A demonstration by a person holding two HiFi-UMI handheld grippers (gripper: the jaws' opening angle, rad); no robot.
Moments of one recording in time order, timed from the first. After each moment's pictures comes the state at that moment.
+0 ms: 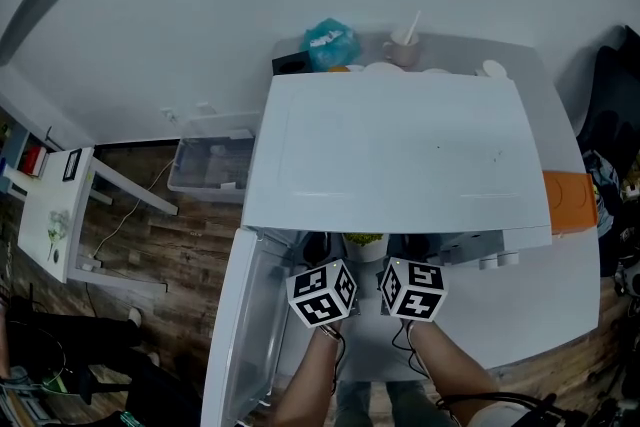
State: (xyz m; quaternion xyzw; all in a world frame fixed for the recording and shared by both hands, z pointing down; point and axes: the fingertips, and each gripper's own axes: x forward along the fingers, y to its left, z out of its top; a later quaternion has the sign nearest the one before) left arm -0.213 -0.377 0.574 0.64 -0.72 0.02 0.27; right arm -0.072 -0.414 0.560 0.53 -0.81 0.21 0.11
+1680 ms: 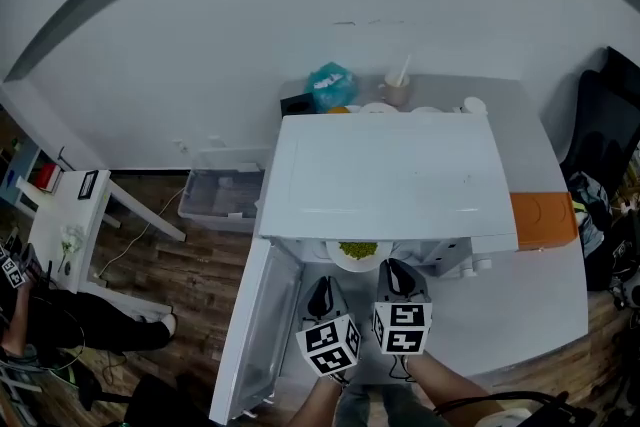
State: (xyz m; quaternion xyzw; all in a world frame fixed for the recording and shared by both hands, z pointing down) left arm -0.185 -0.287 0.539 0.61 -0.75 0.05 0.24; right arm -0.071 -0.345 0.527 0.48 -0.85 0.16 0.16
